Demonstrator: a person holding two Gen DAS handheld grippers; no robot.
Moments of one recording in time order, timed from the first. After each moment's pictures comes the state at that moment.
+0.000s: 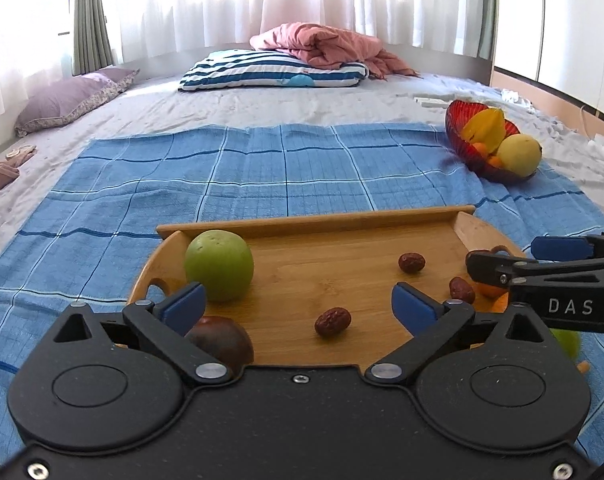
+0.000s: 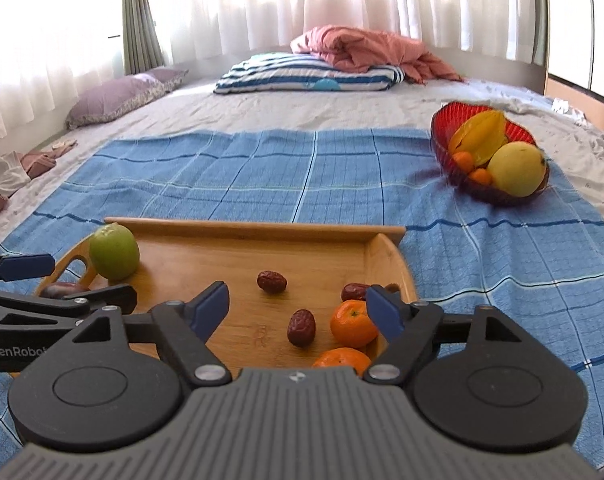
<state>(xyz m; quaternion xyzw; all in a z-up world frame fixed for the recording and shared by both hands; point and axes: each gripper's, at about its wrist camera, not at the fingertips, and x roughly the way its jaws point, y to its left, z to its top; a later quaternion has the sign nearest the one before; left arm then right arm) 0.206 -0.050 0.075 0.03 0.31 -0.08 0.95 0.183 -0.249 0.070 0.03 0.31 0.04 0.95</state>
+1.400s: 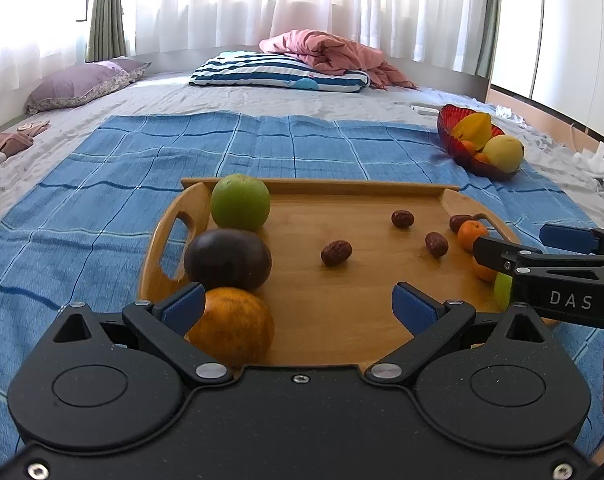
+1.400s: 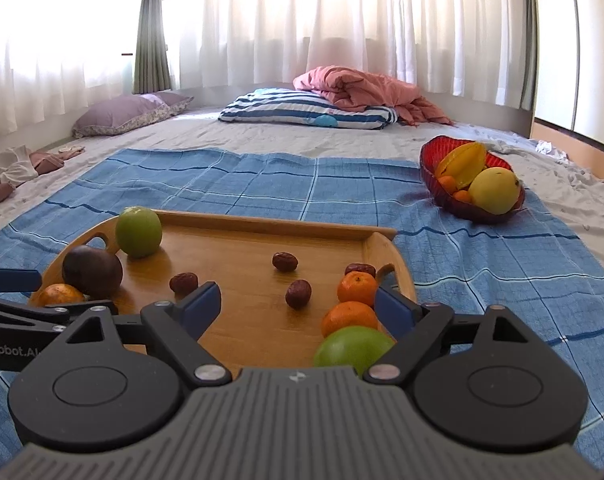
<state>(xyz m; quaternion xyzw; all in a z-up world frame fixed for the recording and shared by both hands) 0.129 -0.017 0.054 -0.01 0.30 -0.09 0.95 0.113 -0.225 0.058 -0.01 0.24 0.03 0.97</state>
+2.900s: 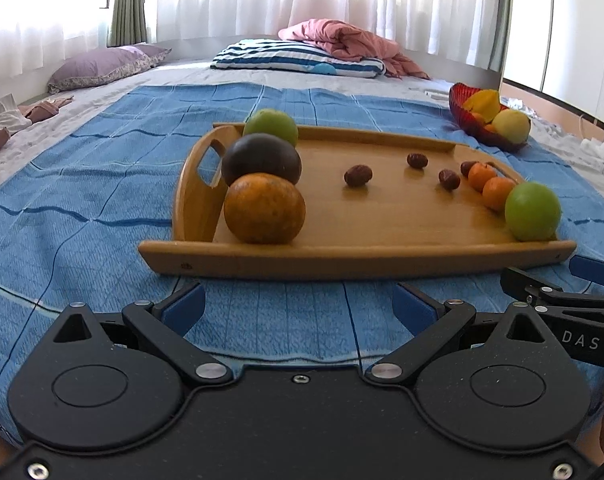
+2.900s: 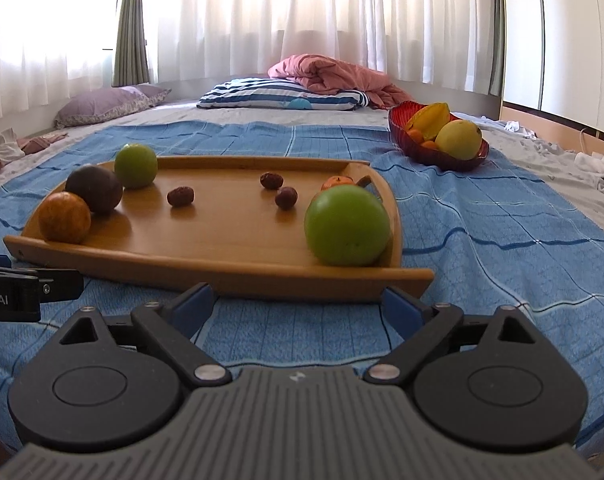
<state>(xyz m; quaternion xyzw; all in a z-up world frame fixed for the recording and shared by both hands) 0.071 0.001 0.004 -0.01 0.31 -0.06 0.95 0.042 -0.216 -0.001 -0.01 0.24 -0.02 0.97</state>
